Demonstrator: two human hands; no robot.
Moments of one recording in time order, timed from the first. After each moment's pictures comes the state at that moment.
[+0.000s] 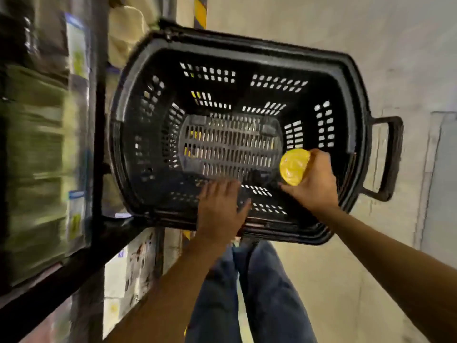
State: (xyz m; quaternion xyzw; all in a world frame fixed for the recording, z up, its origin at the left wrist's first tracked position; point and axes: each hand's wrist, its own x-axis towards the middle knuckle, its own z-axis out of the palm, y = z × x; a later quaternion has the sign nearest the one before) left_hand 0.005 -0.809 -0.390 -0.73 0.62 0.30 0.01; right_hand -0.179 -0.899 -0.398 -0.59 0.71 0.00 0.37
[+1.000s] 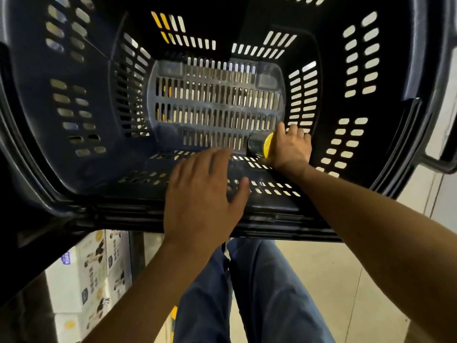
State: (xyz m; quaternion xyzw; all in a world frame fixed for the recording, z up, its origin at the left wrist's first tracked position) left_hand 0.005 -0.800 -0.418 -0.74 0.63 0.24 -0.05; right_hand -0.160 -0.896 -0.558 -0.69 0.61 0.31 0.22
